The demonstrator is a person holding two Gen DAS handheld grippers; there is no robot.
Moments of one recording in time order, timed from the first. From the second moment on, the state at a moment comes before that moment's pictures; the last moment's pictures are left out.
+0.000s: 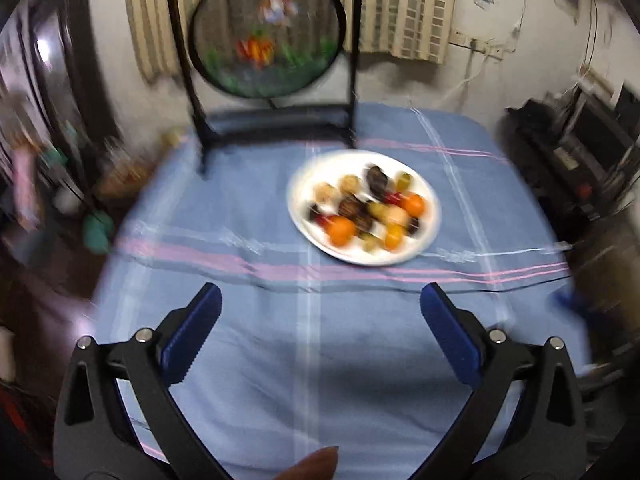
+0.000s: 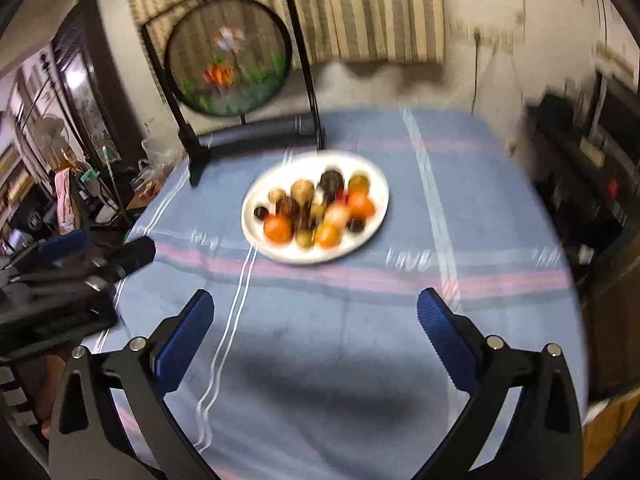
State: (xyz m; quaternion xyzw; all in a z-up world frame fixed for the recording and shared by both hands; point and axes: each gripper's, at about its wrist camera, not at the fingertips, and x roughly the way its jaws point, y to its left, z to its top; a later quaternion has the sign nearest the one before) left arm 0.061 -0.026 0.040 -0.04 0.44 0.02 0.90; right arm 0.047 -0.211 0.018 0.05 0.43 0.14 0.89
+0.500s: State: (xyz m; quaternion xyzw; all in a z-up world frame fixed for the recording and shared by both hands) left arm 0.056 -0.037 0.026 -0.02 0.44 0.03 0.89; right arm 0.047 -0.191 0.001 0.00 0.46 0.15 0.88
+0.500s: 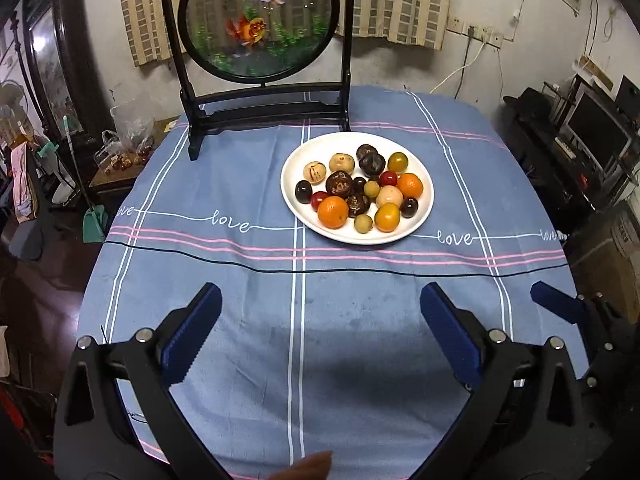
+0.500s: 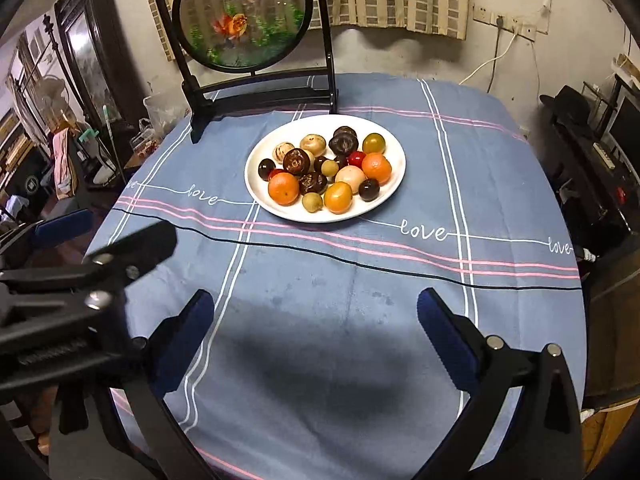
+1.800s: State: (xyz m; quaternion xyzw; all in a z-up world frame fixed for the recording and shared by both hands) left arm 0.068 -0.015 0.014 -0.03 0.46 0.04 0.89; right arm 0.070 -0.188 -0.008 0.01 0.47 0.13 0.87
